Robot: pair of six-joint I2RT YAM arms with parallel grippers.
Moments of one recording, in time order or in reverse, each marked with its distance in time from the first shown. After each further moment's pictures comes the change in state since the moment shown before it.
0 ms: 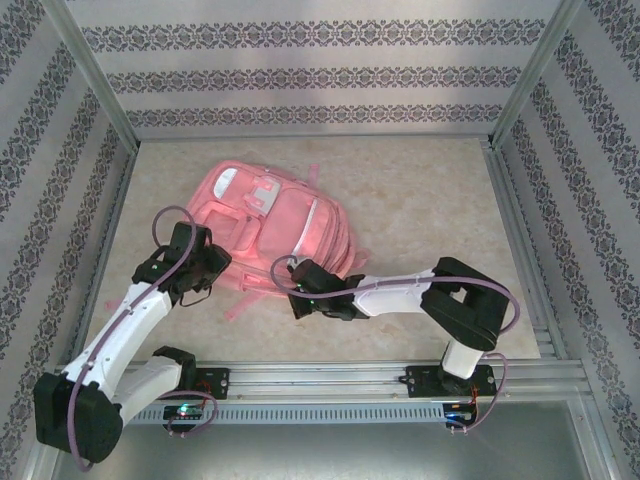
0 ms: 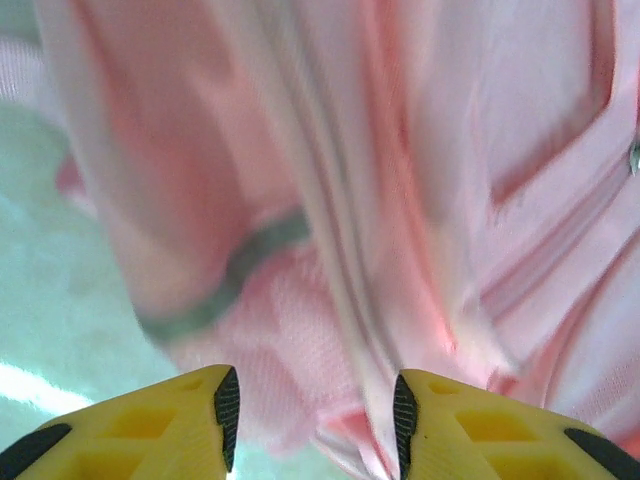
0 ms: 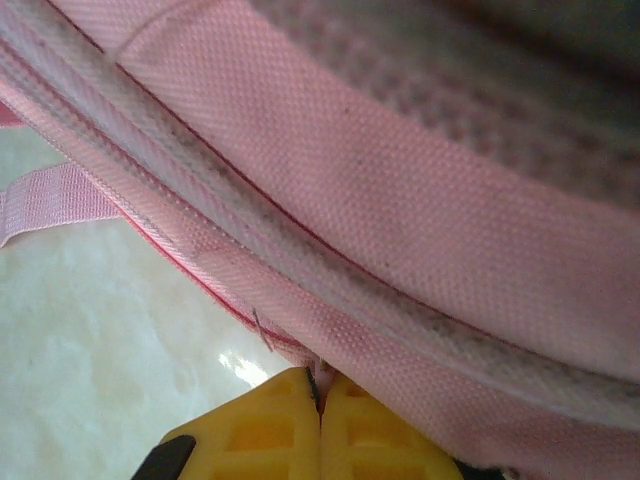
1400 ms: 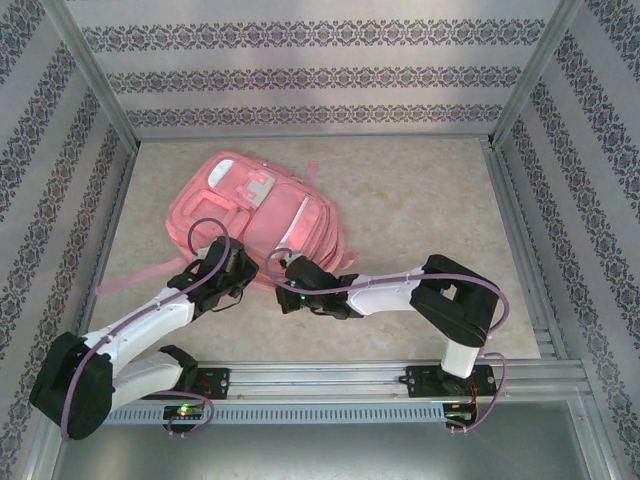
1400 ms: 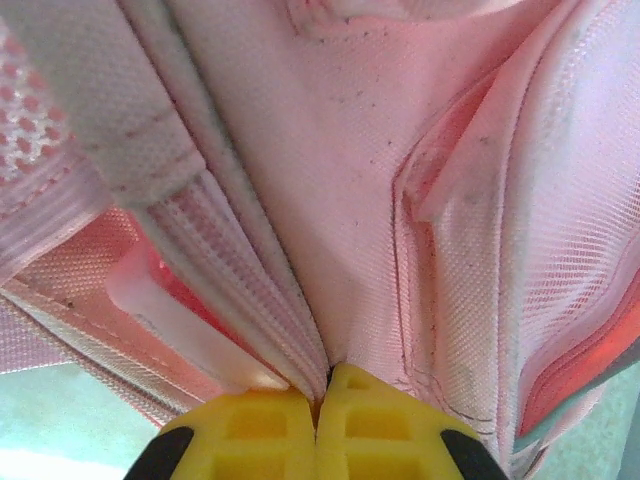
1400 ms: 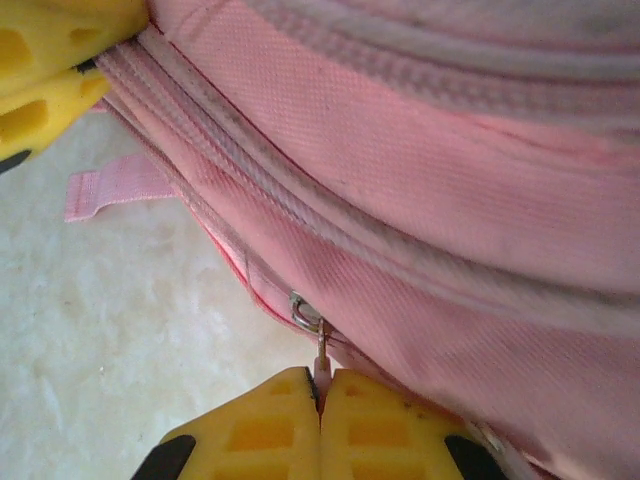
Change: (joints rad) left arm -0.243 0.132 -0.171 0.464 -0.093 -0.153; right arm 0.003 0.031 0.011 0.128 -0.041 0.085
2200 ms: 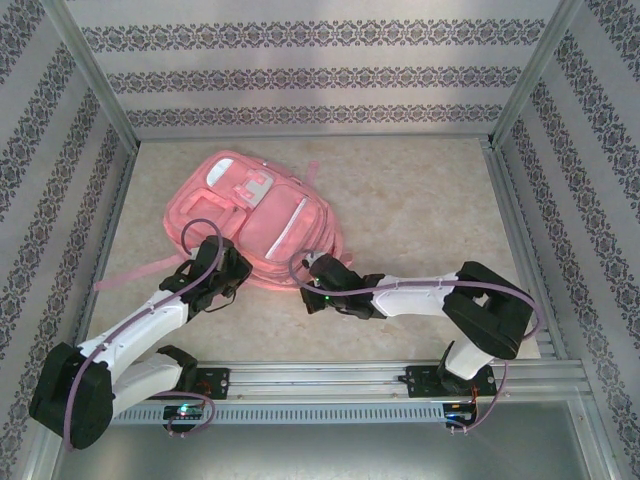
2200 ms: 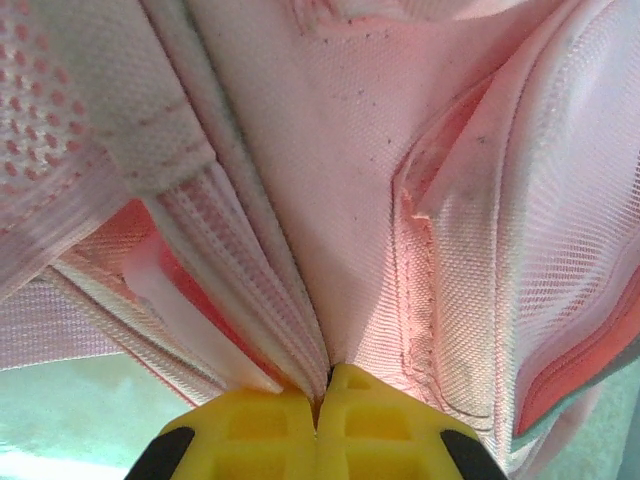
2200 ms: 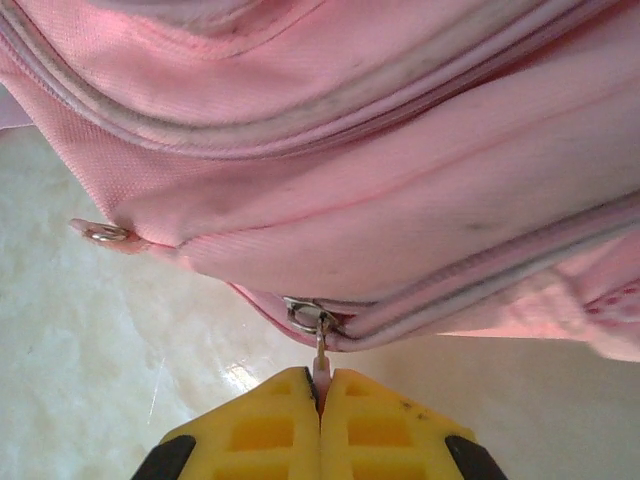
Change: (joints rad) left arm 0.074 -0.048 -0.016 -0.032 0.060 0.074; right arm -0.076 -0.174 -0.144 -0.093 0.011 -0.135
